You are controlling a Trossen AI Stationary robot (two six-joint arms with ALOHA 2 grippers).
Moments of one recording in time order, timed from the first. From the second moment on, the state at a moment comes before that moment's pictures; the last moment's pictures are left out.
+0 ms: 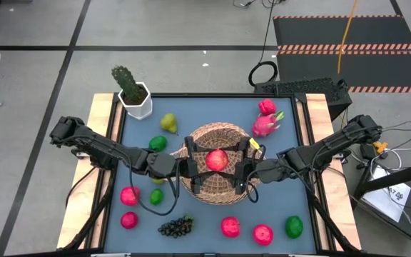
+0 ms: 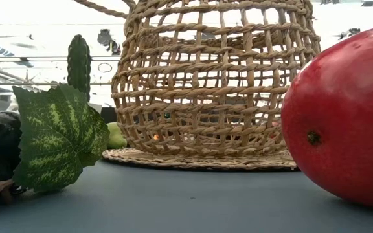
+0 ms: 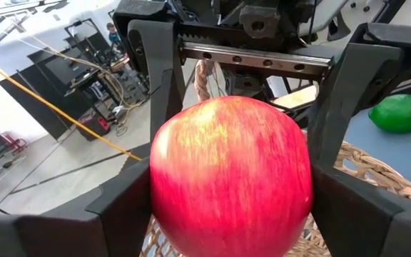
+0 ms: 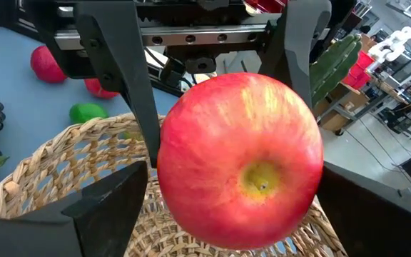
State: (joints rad) left arm -0.32 1.52 1.11 0.26 -0.52 0.40; right arm 0.42 1.38 1.12 -0.14 0.65 -0.28
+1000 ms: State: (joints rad) left arm -0.28 1.52 1.39 -0.14 -0.52 0.31; right arm 0.66 1.01 1.11 -0.49 0.78 -0.04
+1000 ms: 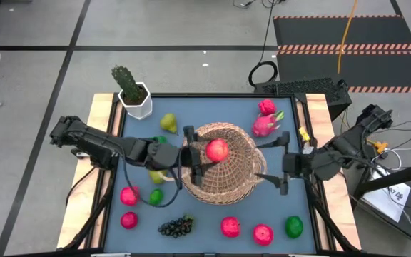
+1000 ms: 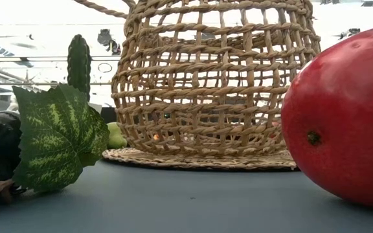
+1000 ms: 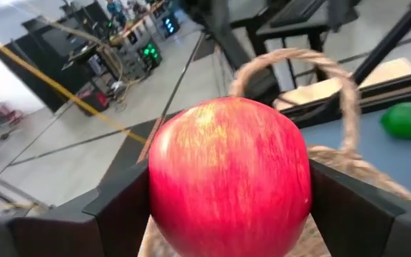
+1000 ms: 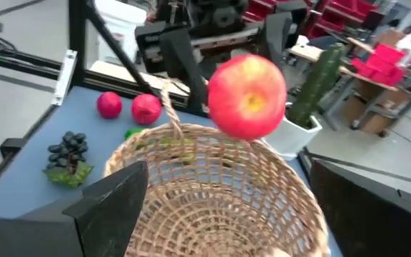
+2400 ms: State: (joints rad) left arm -0.13 1.91 1.61 -0.45 -0.28 0.24; right arm 0.70 0.87 1.00 -0.44 0.89 -0.05
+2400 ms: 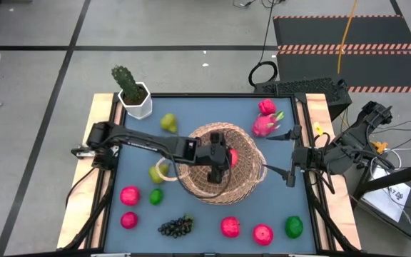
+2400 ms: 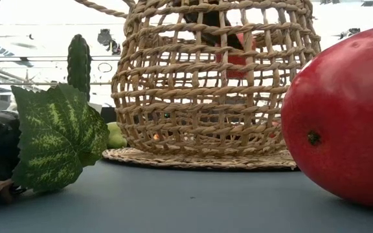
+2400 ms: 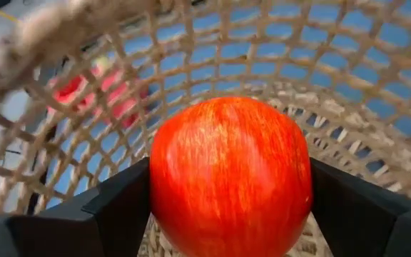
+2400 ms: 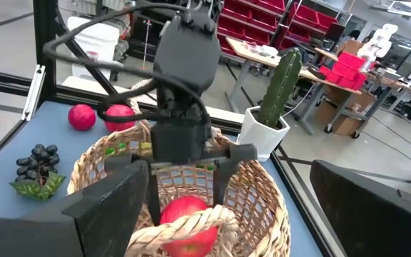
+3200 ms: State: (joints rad) left arm -0.12 1.96 1.61 -0.49 -0.20 0.18; right arm 0.70 0.88 1.00 -0.44 0.89 -0.04
